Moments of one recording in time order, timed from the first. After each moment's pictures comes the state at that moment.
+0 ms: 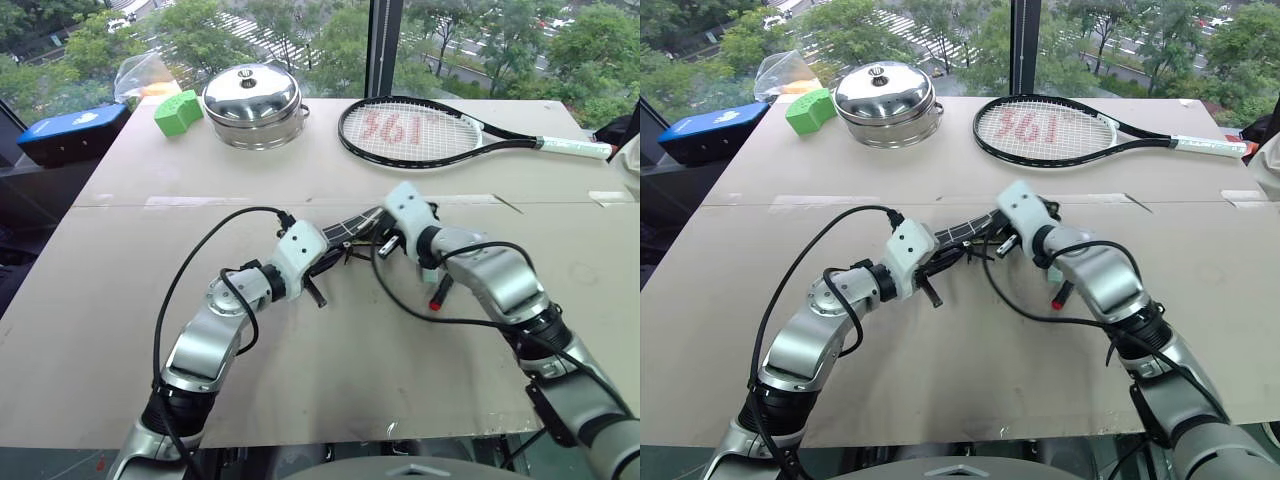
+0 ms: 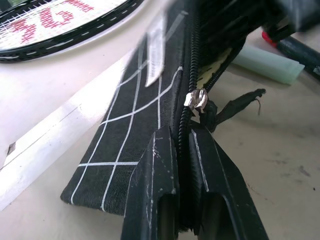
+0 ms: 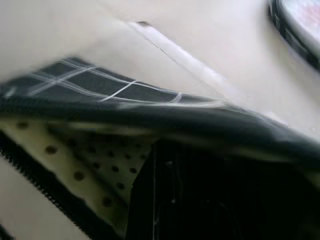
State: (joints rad) left arm -0.23 0.48 -0.15 -0.37 -0.11 0.49 -0.64; right arm -0.70 -0.45 0.60 -0.10 0.02 0.66 0.42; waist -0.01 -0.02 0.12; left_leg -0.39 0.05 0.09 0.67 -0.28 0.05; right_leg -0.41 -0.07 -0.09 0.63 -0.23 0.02
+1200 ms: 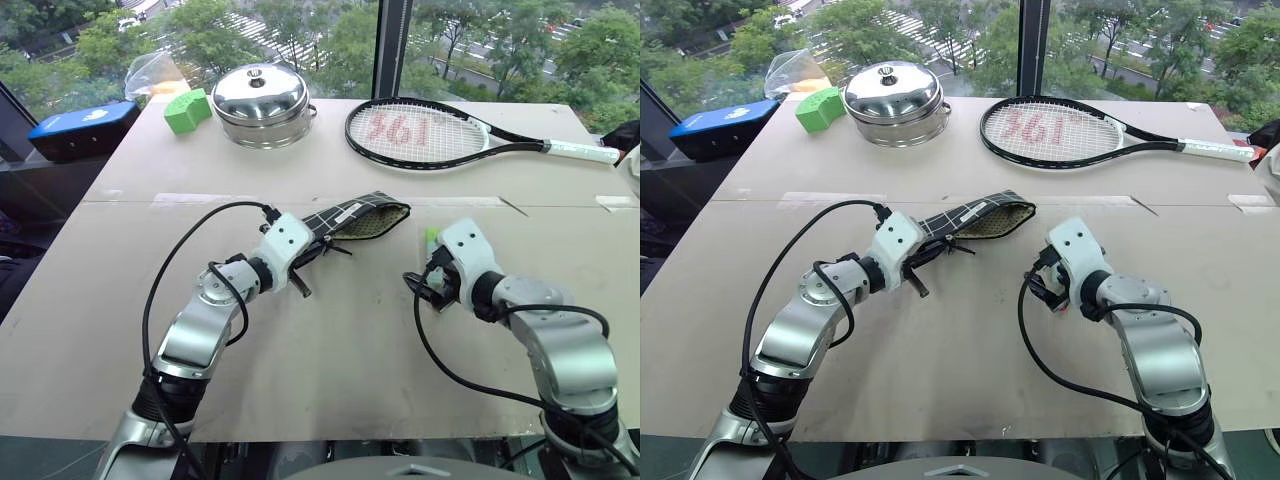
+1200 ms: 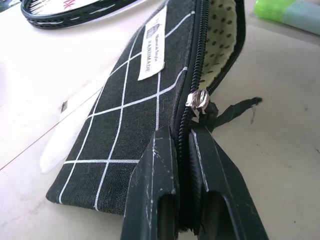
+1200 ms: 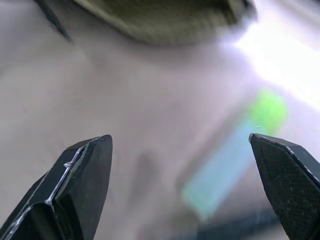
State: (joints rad) left arm -0.27 0.52 -0.13 -0.26 -0.09 0.50 -0.60; right arm -0.28 -0.24 0.13 -0.73 -0.11 1.42 0.48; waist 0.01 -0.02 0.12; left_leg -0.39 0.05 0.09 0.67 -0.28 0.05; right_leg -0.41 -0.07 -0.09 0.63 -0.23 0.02
